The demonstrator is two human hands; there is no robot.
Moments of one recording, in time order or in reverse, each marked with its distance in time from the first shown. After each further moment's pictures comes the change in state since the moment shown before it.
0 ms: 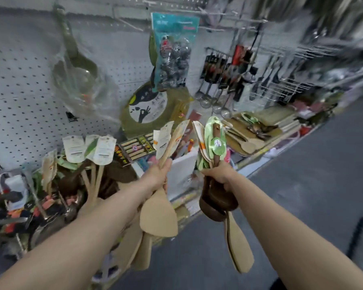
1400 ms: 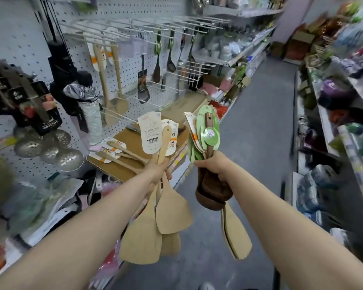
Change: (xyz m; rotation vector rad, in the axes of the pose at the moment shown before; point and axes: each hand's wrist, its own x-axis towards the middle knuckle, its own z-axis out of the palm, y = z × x) left_hand 0.321 0.192 0.531 0.009 -0.345 -0.029; right_hand 0.339 0.113 -0.470 0.113 0.250 0.232
